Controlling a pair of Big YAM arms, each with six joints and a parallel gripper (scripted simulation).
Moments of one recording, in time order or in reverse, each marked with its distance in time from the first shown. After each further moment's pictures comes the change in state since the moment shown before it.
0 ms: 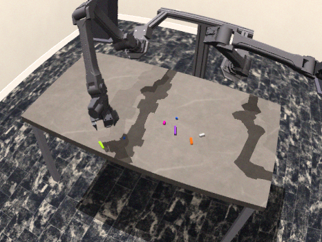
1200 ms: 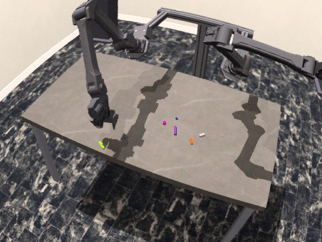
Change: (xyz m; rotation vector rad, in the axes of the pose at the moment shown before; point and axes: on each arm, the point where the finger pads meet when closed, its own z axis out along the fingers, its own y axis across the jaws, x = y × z) left arm 0.000 0.000 0.000 0.000 0.000 0.000; right arm 0.000 0.000 0.001 -0.002 0.000 0.503
